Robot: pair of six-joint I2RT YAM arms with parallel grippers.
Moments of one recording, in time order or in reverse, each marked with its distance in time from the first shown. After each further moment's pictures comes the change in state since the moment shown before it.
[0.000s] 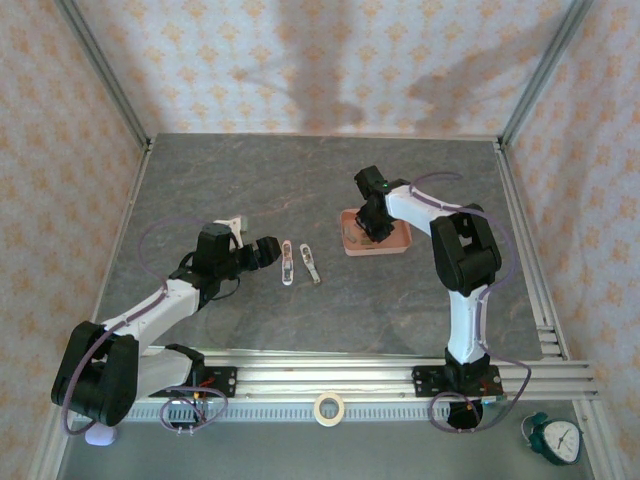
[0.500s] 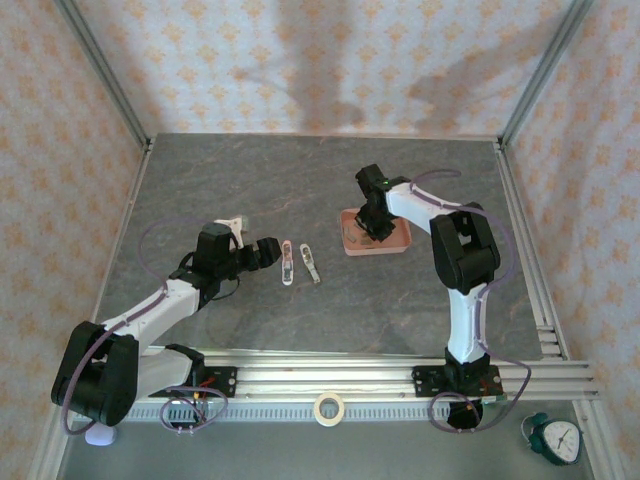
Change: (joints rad) left arm 0.000 0.000 0.000 0.000 0.000 0.035; right arm -0.009 0.018 0.035 -0.049 -0.022 -0.063
